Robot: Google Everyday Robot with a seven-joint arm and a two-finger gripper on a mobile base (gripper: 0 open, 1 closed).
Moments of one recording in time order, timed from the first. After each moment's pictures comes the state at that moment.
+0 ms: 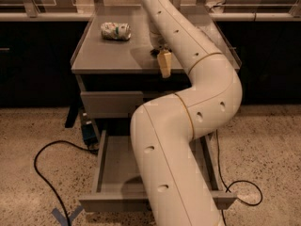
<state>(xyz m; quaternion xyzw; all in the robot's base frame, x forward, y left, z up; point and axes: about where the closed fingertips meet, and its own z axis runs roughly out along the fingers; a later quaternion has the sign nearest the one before) 0.801 -0.062 0.784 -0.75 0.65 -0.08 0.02</state>
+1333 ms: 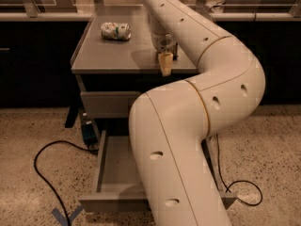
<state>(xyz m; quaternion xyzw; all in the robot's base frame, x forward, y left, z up) 0.776 -0.065 0.795 -0.75 0.65 -0.08 0.02</state>
